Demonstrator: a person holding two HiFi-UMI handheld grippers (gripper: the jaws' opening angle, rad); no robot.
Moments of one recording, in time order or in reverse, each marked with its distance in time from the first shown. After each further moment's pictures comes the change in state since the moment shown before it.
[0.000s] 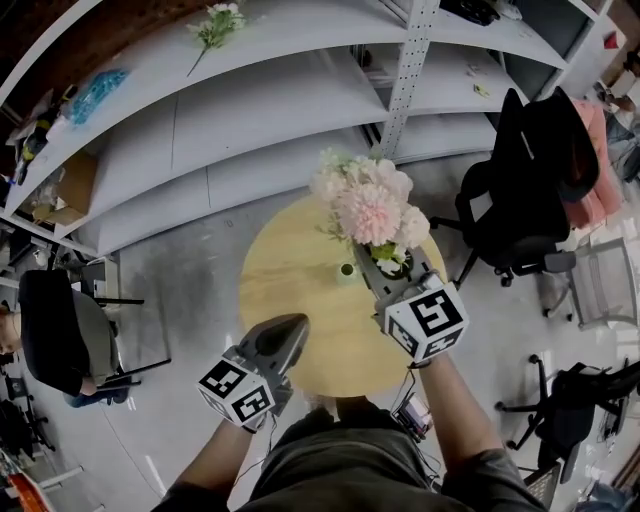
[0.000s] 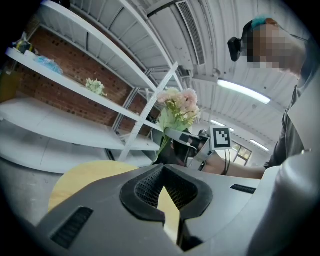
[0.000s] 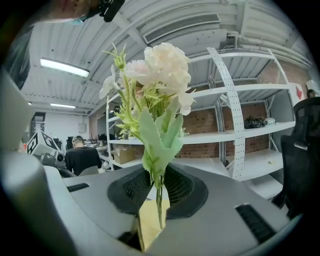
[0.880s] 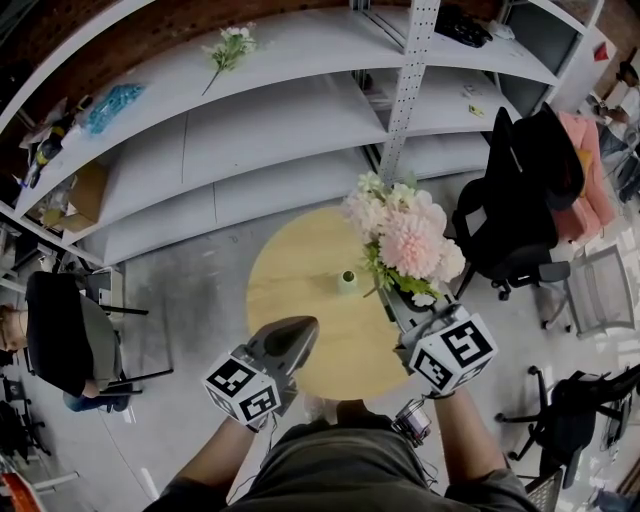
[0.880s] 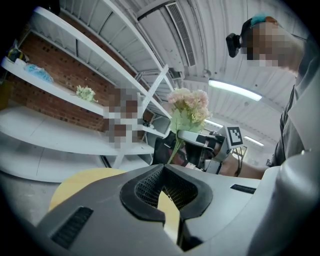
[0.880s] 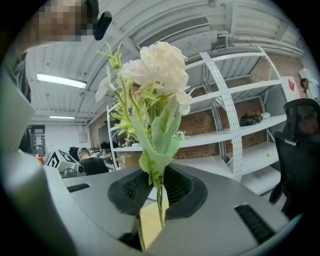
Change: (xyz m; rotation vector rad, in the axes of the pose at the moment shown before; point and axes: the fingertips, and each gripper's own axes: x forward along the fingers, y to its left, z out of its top) left arm -0.010 -0.033 0.021 0.078 -0.023 -0.058; right arm -0.071 0.025 0.040 0.094 -0.026 0.010
